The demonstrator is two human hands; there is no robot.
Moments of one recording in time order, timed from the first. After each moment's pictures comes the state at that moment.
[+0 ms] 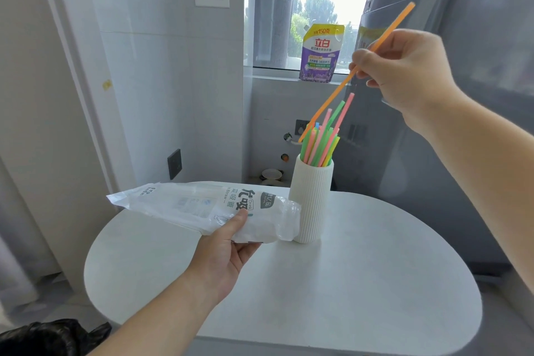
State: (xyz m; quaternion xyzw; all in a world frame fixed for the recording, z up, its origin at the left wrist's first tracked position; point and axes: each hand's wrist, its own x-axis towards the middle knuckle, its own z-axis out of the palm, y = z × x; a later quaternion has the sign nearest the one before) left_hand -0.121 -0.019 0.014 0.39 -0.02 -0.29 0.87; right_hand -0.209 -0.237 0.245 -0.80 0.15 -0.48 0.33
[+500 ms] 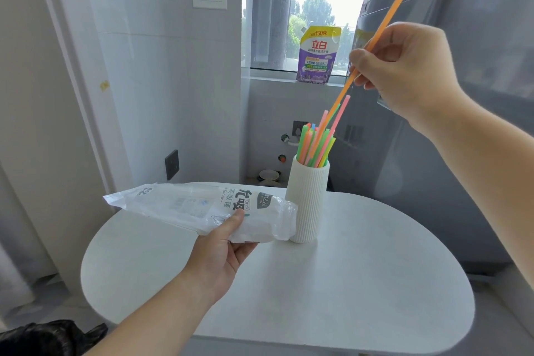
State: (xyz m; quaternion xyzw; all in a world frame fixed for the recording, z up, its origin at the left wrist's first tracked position) left_hand -0.124 -0.018 0.015 0.39 -0.02 -0.29 0.87; right_hand -0.224 -0.231 0.249 -0.83 0.12 -0.49 0.24
